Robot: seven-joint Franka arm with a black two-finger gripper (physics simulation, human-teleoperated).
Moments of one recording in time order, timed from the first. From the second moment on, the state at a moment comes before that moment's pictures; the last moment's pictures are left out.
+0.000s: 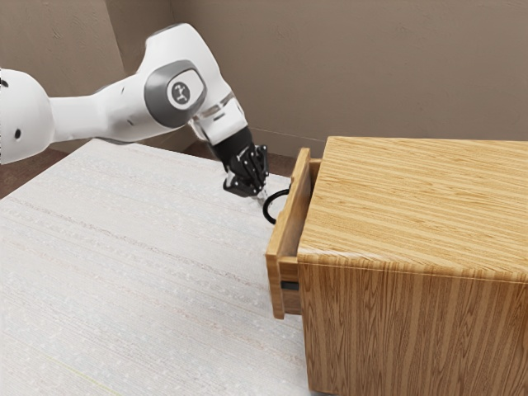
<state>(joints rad) -0.57 0.11 0.40 -1.81 -0.45 2.01 1.50</state>
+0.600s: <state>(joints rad) -0.64 0.12 0.40 -1.78 -0.49 2.01 1.42</state>
